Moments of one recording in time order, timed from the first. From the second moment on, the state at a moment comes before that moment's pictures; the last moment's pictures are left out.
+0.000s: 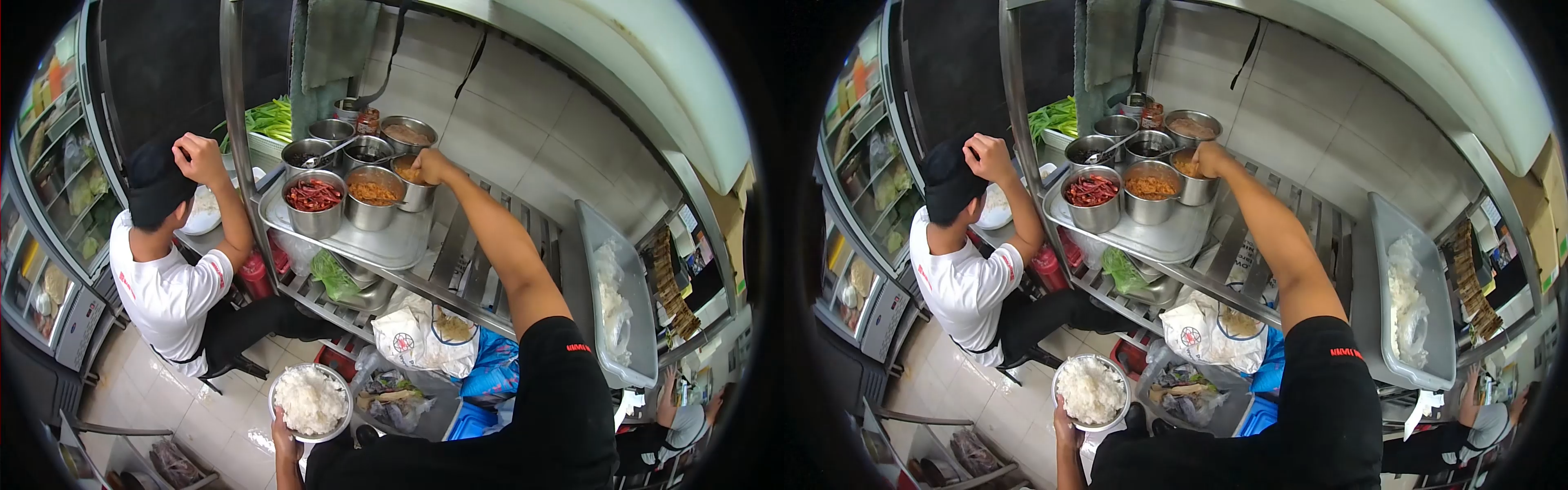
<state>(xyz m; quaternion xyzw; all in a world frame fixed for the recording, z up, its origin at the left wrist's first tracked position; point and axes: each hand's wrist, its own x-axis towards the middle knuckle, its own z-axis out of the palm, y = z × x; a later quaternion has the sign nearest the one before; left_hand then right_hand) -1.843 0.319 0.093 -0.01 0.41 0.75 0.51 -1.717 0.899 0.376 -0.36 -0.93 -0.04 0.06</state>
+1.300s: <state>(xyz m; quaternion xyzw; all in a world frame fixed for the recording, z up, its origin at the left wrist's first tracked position) -1.828 0.332 0.124 -0.02 0.39 0.86 0.34 -1.775 0.473 0.250 0.11 -0.95 0.24 0.15</state>
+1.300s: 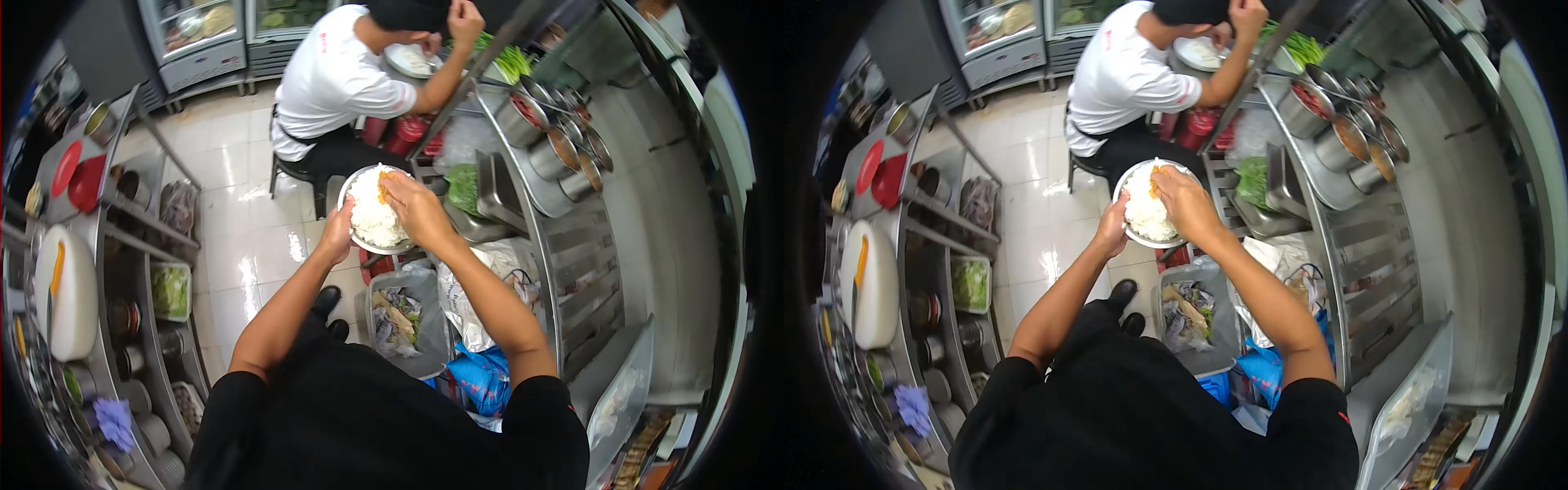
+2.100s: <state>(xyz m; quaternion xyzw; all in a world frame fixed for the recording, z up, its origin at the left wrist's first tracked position) -1.793 0.045 0.038 -0.13 0.40 0.89 0.16 -1.826 0.201 0.230 0.27 -0.92 0.27 -0.02</state>
